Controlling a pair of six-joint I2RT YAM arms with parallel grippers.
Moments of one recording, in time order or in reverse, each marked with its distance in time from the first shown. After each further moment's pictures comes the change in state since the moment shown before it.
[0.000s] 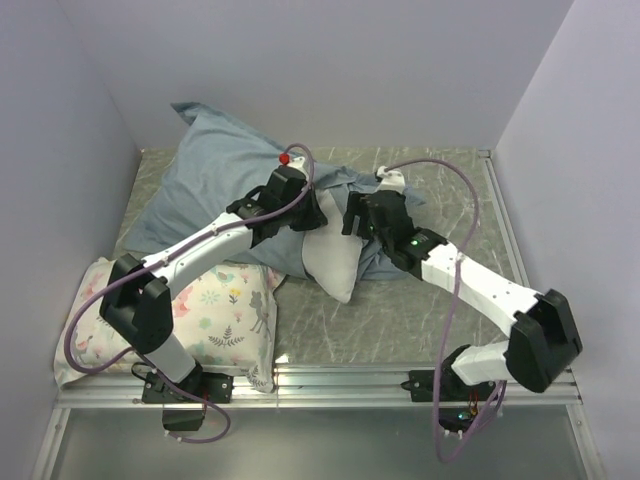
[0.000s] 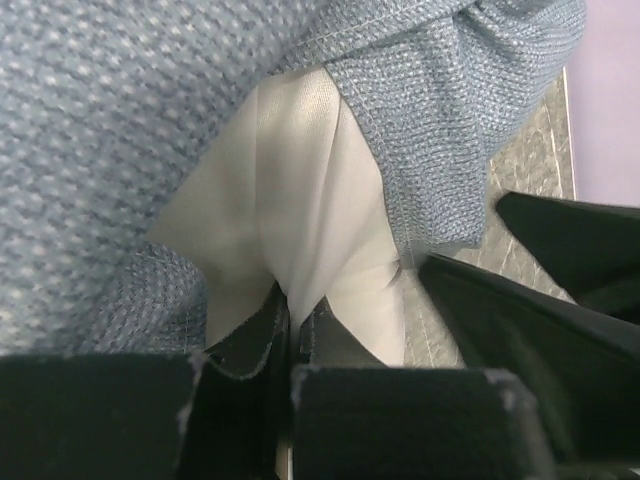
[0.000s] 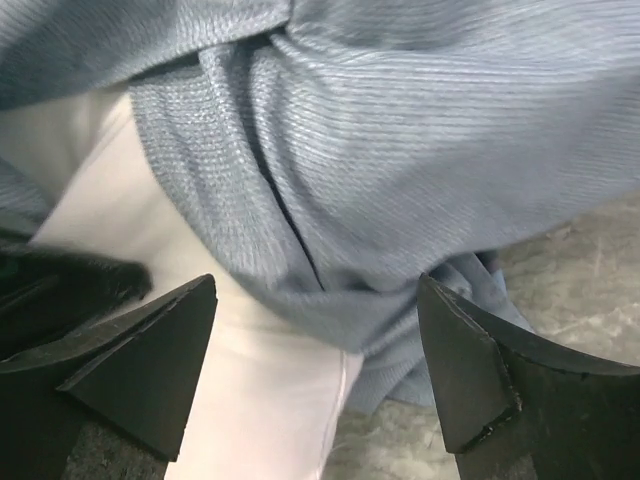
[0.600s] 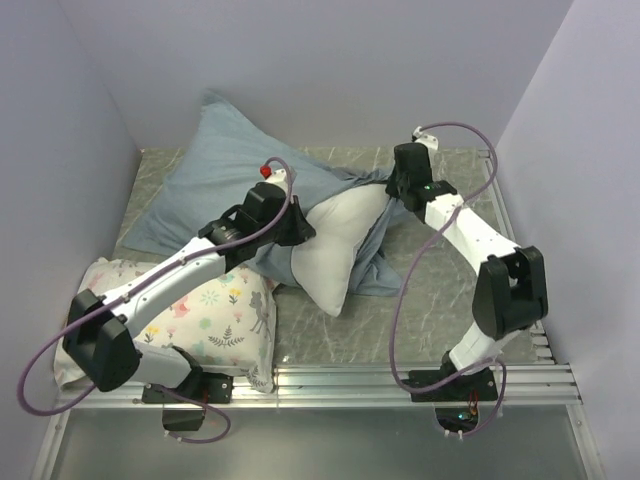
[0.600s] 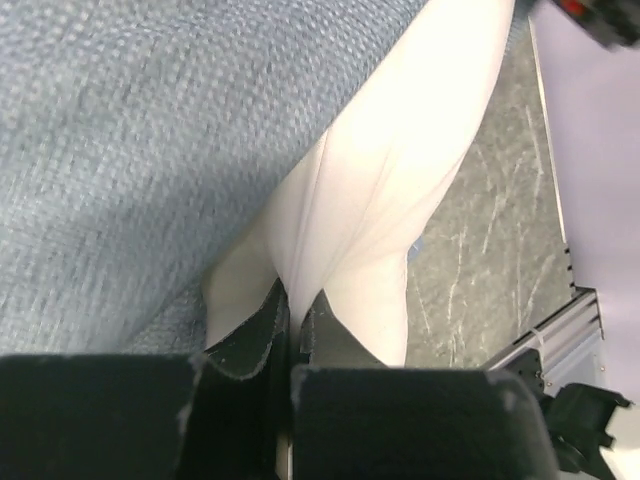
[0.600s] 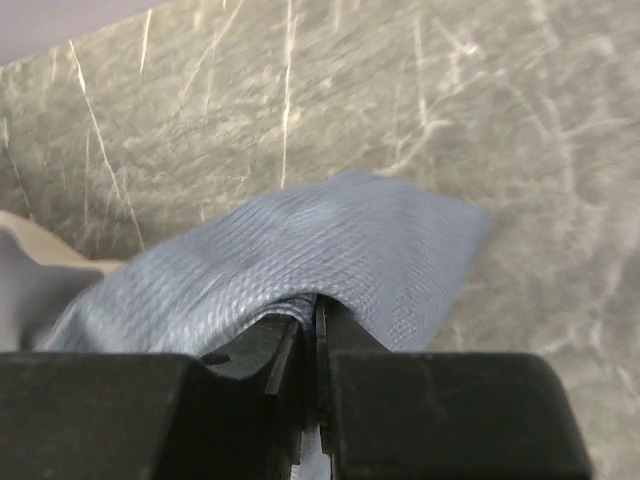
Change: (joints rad) left arm -0.030 -0.231 -0.177 0.000 -0.025 -0.005; right arm -0.296 0.310 0.333 -0.127 0.031 -0.006
